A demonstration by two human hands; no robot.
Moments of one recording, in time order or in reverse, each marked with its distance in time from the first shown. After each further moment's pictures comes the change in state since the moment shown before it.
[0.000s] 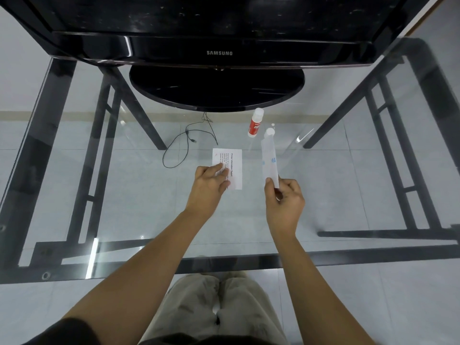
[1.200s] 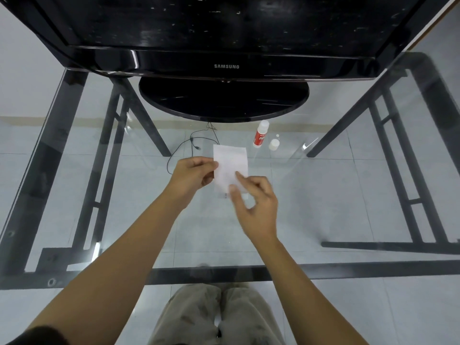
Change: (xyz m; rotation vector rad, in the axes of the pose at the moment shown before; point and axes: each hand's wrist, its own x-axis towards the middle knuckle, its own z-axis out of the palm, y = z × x) left_hand 0.027 -0.007 -0.075 -1.193 -0.055 -0.601; right_hand -0.017 -0.035 0.033 0.031 -0.228 -0.341
